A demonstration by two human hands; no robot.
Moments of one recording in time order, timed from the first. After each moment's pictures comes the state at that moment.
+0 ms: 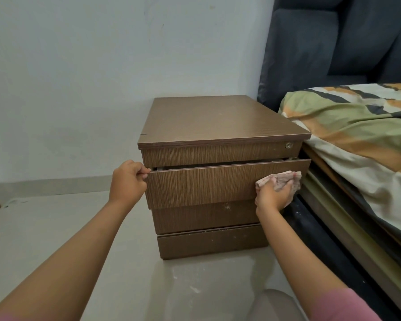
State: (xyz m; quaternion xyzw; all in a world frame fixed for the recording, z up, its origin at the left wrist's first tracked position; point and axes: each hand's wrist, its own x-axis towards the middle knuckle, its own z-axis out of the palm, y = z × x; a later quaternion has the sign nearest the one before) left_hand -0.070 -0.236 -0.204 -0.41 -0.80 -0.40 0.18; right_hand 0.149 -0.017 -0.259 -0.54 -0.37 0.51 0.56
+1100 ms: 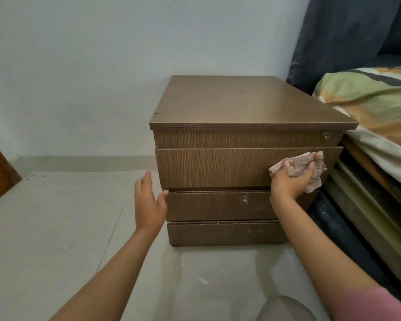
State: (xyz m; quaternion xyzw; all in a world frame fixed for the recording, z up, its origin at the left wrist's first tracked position) left_hand -0.044 -0.227 -0.309 -0.28 -0.81 -0.50 0.13; right_hand 0.111 0.004 -0.270 -0.51 -0.42 0.46 0.59
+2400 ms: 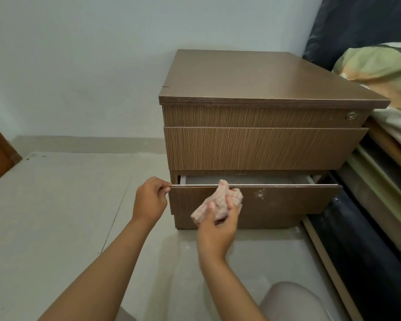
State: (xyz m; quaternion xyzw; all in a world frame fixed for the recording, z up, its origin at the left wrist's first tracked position) left_hand -0.065 -0.251 -0.341 -0.36 -0.83 -0.42 0.08; right_hand 0.076 -0.203 -0.345 -0.43 -0.47 0.58 0.50
